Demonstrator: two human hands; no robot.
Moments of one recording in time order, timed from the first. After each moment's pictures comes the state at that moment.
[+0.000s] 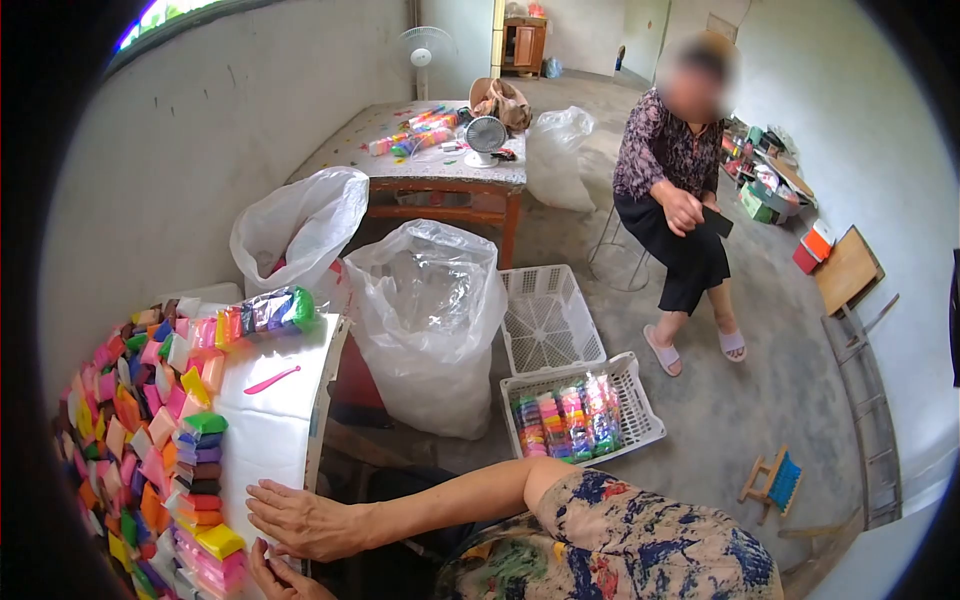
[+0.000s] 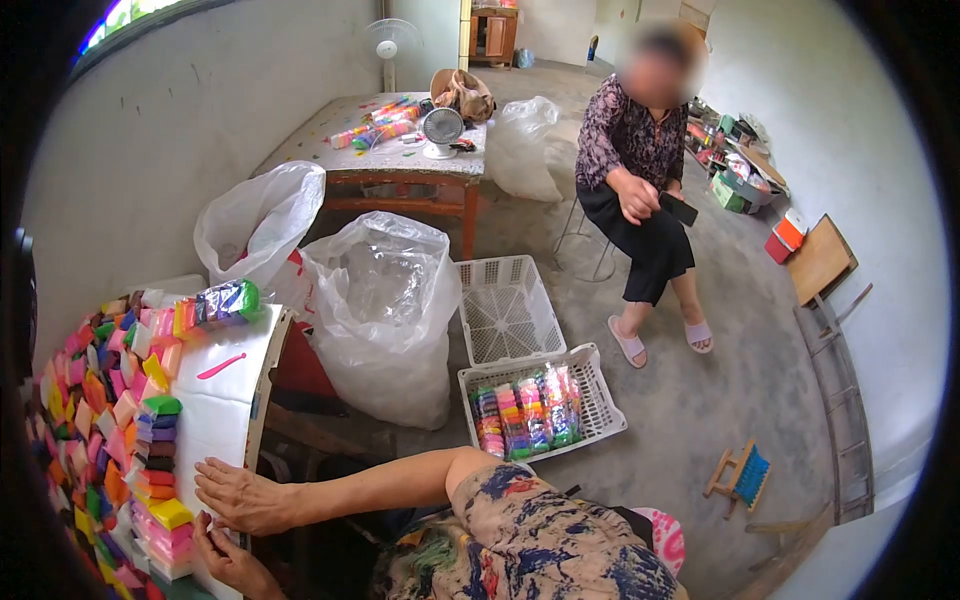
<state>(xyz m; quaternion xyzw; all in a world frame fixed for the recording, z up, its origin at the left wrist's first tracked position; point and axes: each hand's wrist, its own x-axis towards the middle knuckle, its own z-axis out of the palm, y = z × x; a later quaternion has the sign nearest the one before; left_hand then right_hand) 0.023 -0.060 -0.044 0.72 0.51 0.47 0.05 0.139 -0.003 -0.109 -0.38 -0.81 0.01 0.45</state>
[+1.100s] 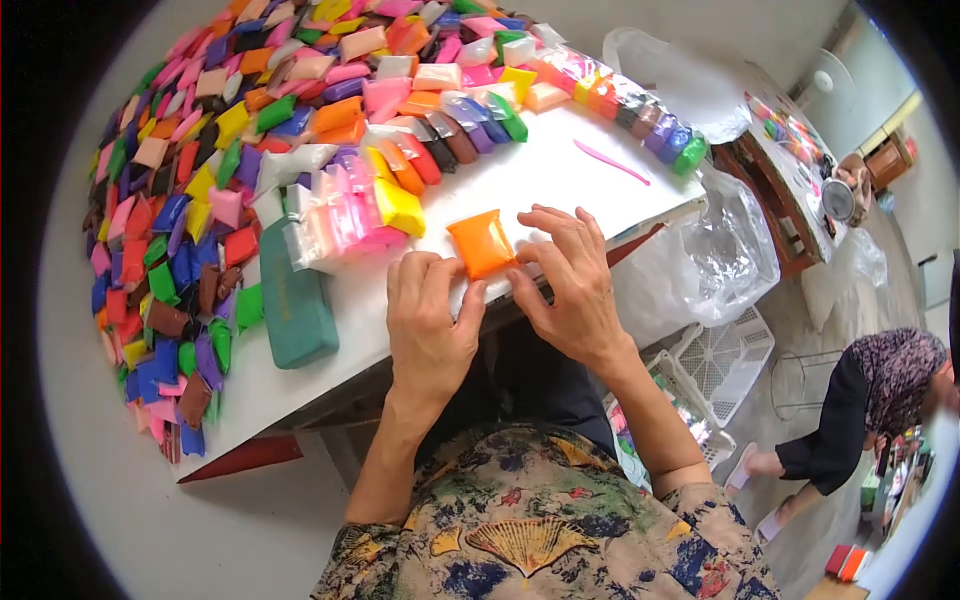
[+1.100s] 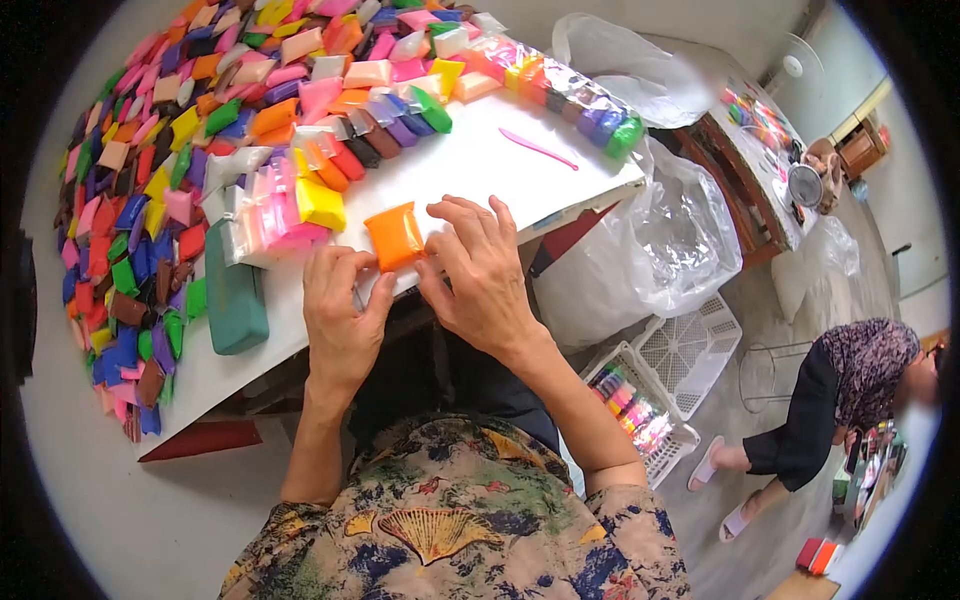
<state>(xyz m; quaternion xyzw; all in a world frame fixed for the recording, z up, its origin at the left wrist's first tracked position) 0.008 -0.046 -0.059 0.74 0.51 0.43 0.03 0.185 -0.019 -0.068 -0.41 -0.80 -0.01 0.45</state>
